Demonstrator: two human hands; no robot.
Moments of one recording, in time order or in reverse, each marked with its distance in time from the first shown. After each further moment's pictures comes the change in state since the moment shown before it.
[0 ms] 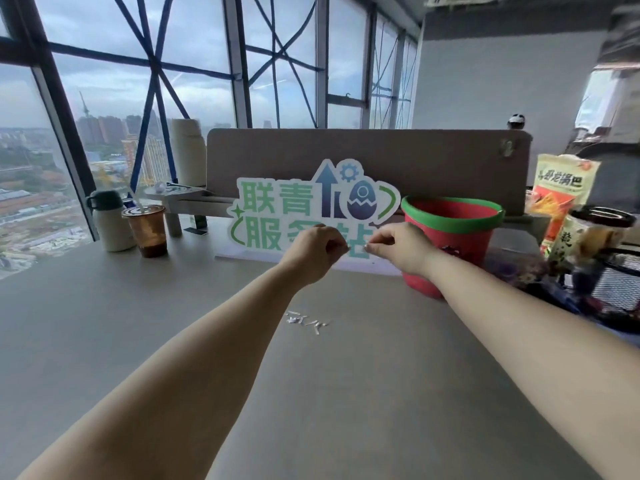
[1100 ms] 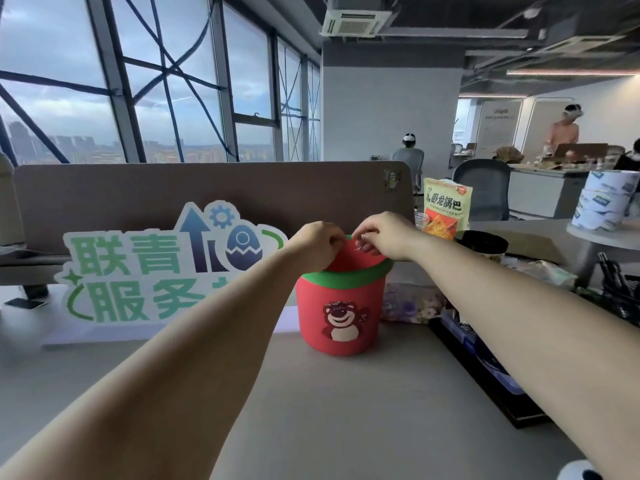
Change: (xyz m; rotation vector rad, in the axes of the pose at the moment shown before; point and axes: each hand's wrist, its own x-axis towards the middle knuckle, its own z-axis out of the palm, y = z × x) left_hand 0.185 0.117 0.104 0.028 -0.233 0.181; right_hand 0.064 0.110 -0.160 -0.120 0.092 0.232
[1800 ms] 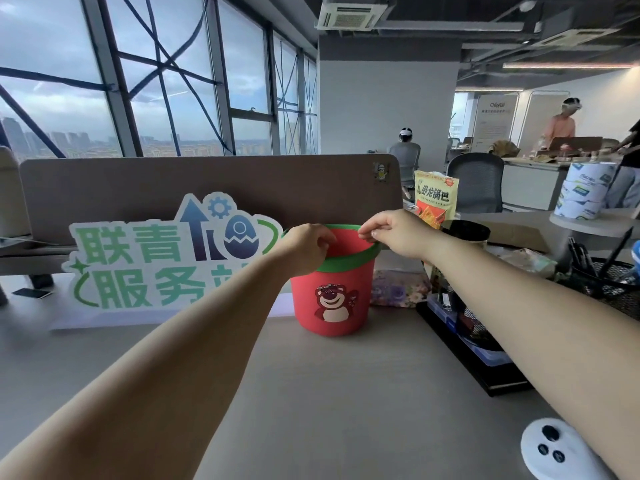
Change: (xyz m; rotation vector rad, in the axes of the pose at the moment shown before) left_hand -0.031 0.005 0.004 -0.037 0.009 -0.056; right_hand -0.046 0.011 -0.017 0.115 0.006 -0.045
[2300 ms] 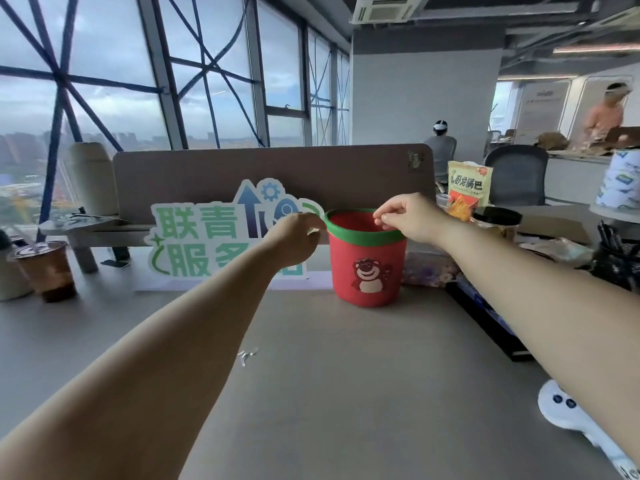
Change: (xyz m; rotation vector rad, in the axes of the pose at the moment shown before) left_hand -0.090 -0.028 -0.053 0.034 0.089 -0.073; right_hand -0.040 -0.051 0.028 0.019 0.057 -0.040
